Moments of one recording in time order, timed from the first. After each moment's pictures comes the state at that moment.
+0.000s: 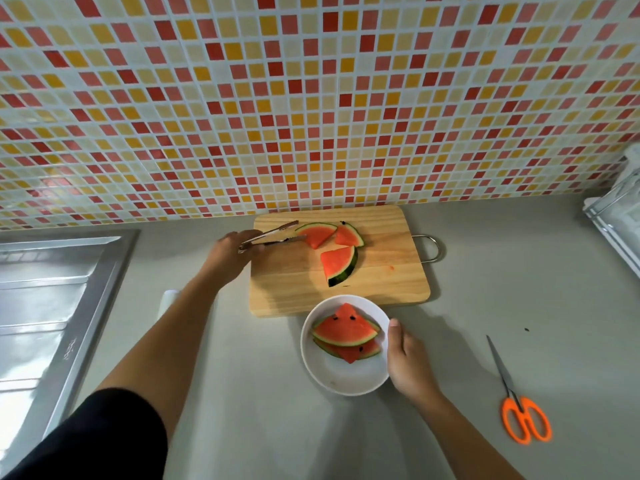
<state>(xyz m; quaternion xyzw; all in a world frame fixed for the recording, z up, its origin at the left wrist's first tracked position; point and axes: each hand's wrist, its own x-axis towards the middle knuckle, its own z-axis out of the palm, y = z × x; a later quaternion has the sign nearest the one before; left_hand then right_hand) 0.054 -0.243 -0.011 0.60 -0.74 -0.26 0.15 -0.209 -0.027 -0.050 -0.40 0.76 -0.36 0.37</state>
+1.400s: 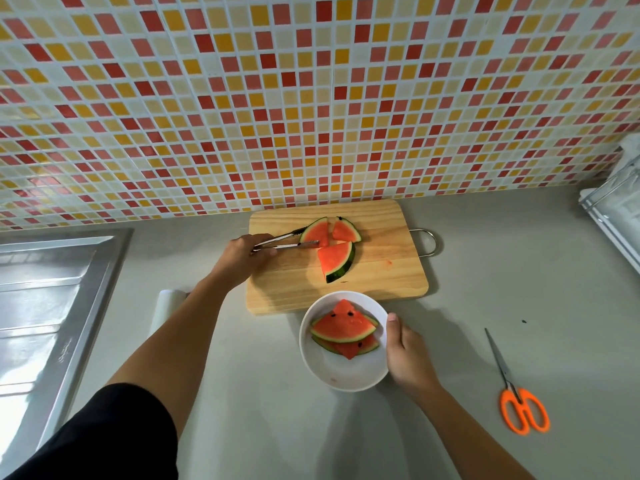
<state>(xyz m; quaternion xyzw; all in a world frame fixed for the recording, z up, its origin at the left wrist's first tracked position) 0.037 -0.243 -0.029 0.57 -0.74 -0.33 0.14 -0.208 -0.028 -0.047 -0.40 0.77 -0.35 0.36</state>
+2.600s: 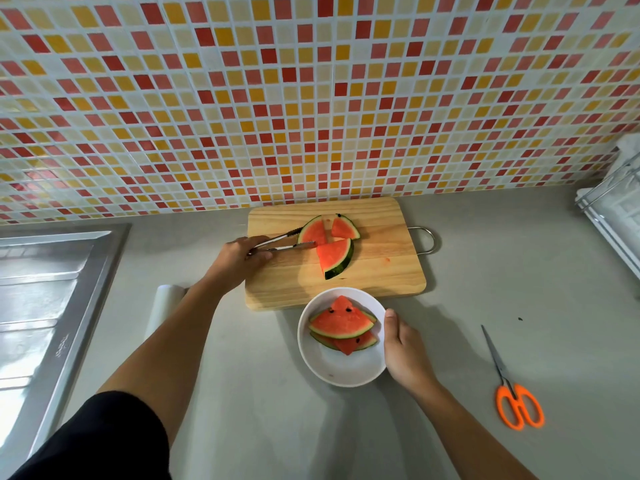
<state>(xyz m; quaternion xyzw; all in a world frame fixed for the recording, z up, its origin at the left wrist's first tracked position) 0.045 -0.228 -0.026 0.56 -0.74 -0.34 0.14 -0.208 -0.030 -0.048 -0.40 0.77 -0.34 0.36</state>
